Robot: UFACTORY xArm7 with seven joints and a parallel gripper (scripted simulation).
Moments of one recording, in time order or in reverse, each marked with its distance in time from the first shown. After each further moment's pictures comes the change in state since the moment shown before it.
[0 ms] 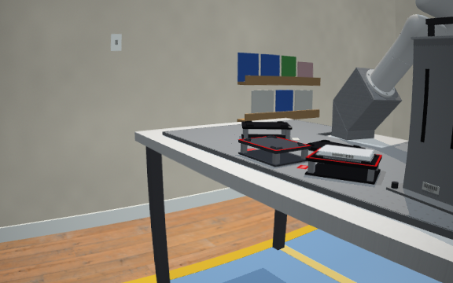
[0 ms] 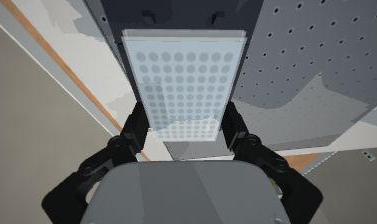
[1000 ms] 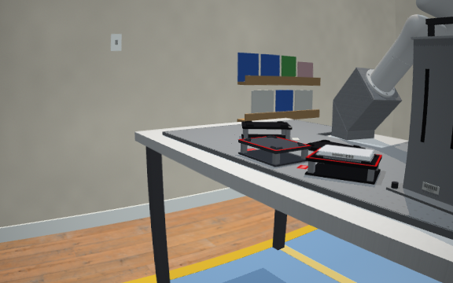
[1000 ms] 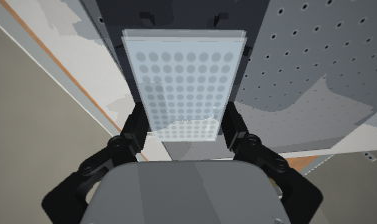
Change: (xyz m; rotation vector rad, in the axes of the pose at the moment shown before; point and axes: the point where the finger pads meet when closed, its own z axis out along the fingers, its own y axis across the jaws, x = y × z) arm 0.000 -0.001 0.008 0.002 0.000 0.000
